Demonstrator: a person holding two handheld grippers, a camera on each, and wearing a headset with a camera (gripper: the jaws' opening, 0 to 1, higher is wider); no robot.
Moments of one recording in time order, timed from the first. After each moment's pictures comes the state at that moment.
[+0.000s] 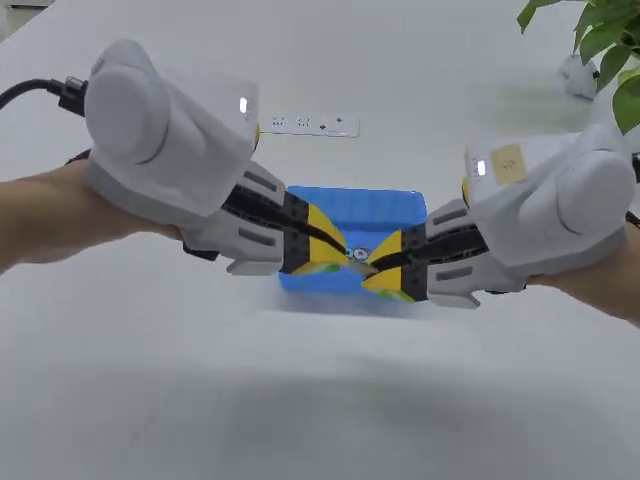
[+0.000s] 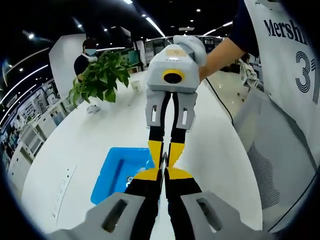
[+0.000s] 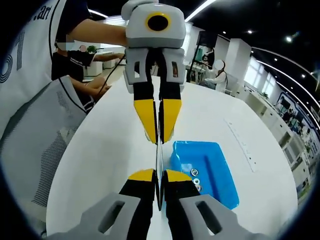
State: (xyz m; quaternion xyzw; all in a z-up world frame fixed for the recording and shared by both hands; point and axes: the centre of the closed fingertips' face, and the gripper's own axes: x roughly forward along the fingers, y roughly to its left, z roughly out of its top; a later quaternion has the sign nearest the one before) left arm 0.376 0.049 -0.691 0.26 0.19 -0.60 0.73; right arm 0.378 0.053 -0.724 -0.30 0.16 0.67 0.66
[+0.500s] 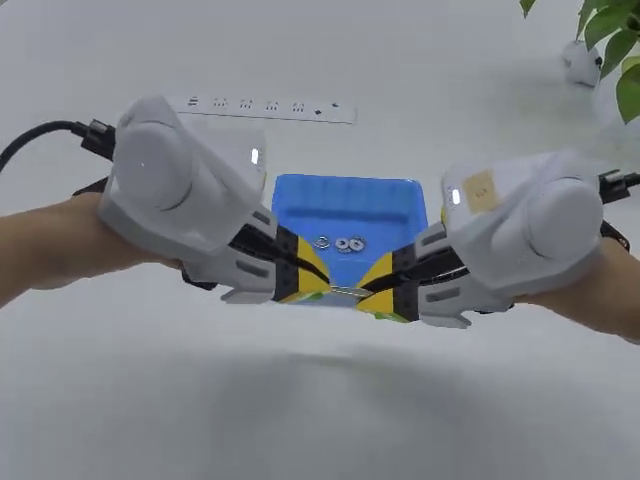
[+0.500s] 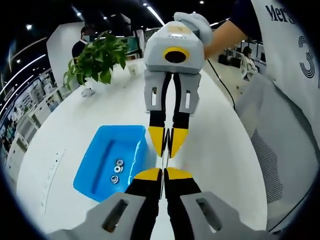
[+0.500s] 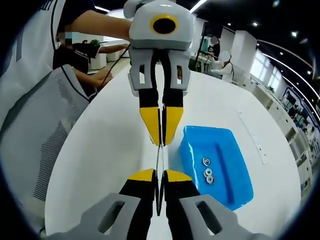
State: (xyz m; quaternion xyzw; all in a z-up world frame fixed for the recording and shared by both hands) left arm 0.377 0.053 -0.745 0.26 0.24 -0.59 0.72; right arm 0.374 0.047 -0.761 -0.32 0.20 0.68 0.63
